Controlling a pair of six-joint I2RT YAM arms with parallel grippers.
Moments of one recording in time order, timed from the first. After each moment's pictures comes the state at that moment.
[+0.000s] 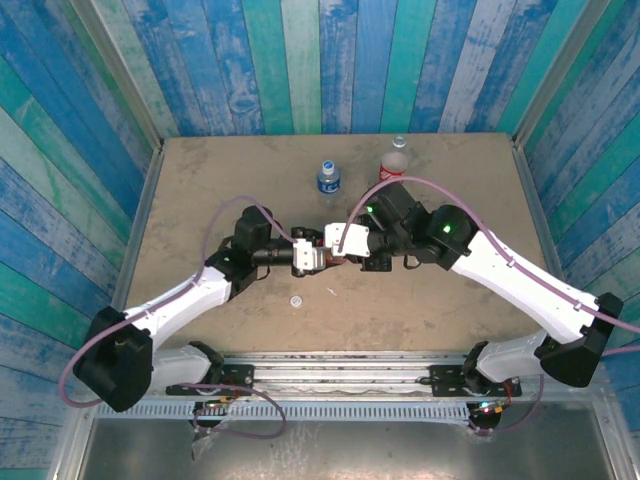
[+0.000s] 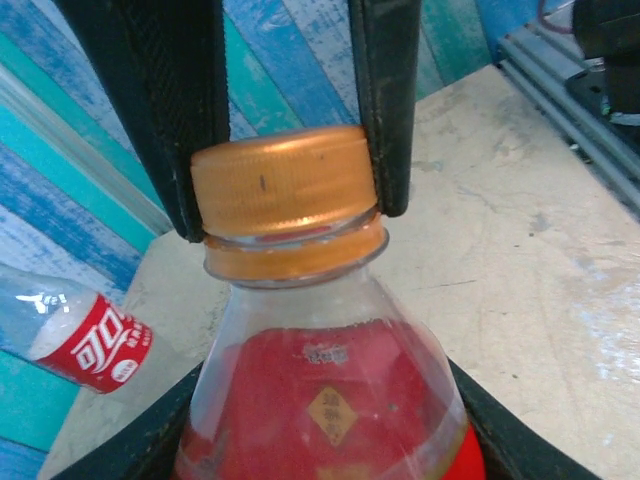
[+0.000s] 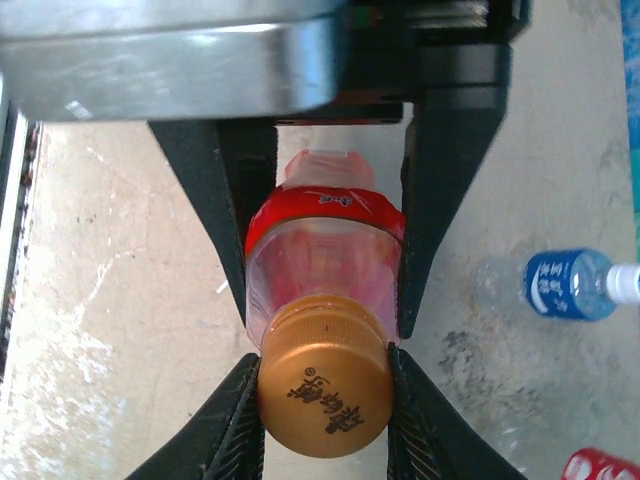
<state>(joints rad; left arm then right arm) -0.58 1.21 0.65 0.26 0.78 0.81 0.91 1.35 1.44 -0.95 -0.08 -0.69</state>
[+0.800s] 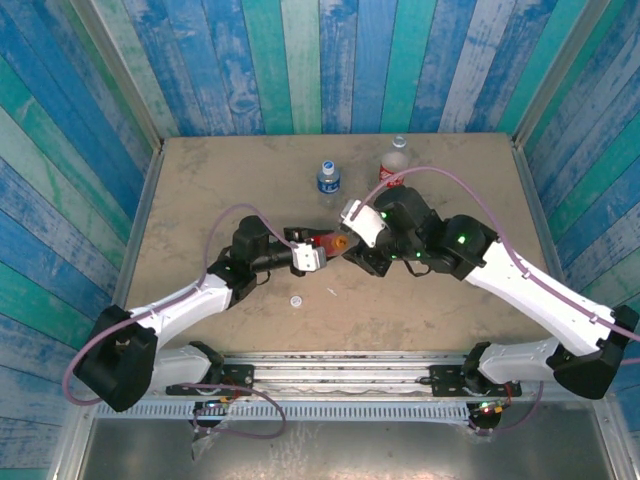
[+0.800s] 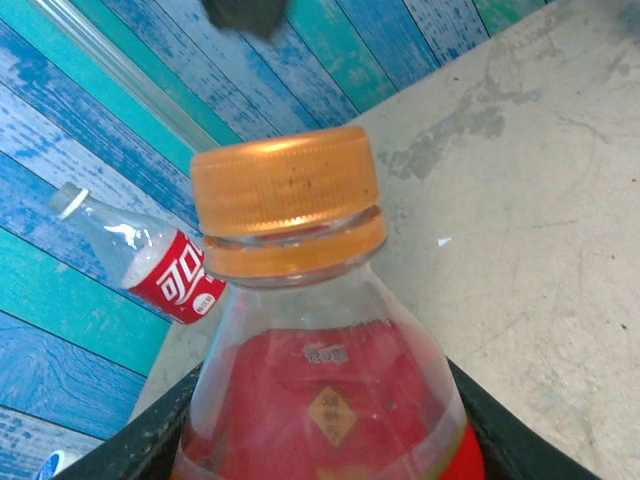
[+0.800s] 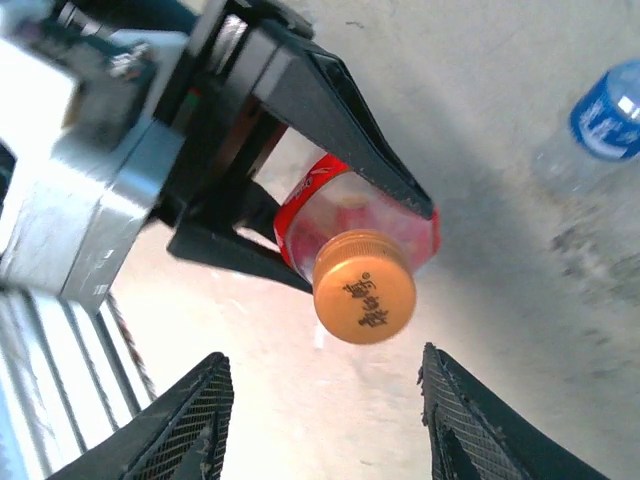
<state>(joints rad) -0.58 1.21 0.55 0.40 0.61 0.86 0.91 1.26 1.36 -0.89 -0.04 -0.21</state>
